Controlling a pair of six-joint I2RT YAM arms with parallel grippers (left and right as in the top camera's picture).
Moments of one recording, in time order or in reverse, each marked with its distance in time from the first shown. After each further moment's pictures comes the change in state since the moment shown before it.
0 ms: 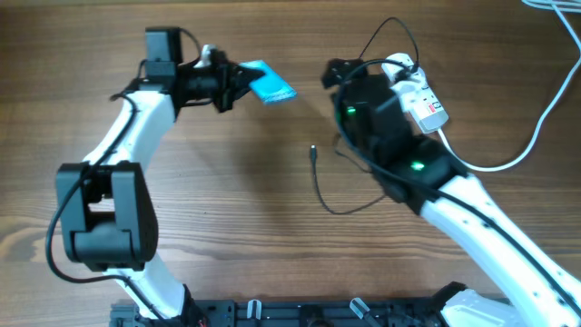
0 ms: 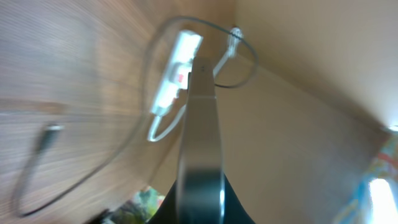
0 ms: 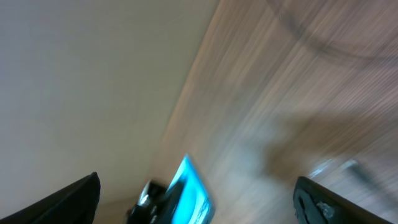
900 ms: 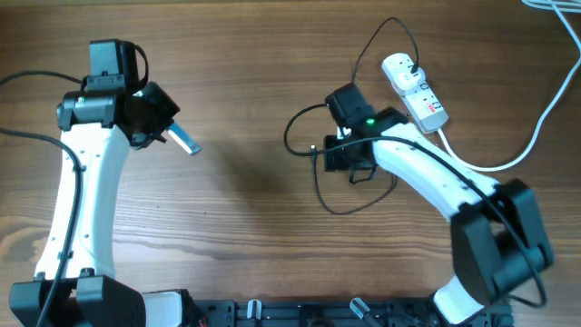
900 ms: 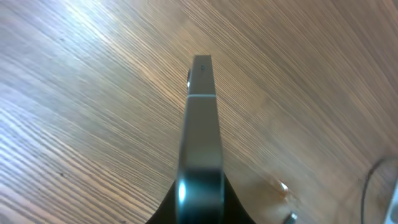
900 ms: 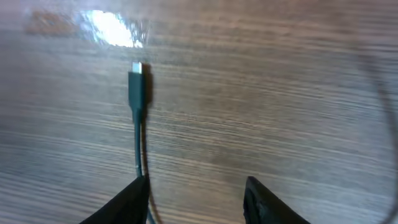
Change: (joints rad) left arm 0.074 -0.380 0.054 -0.691 -1.056 0.503; right arm -0.077 0.466 0.005 -0.293 -0.370 -1.028
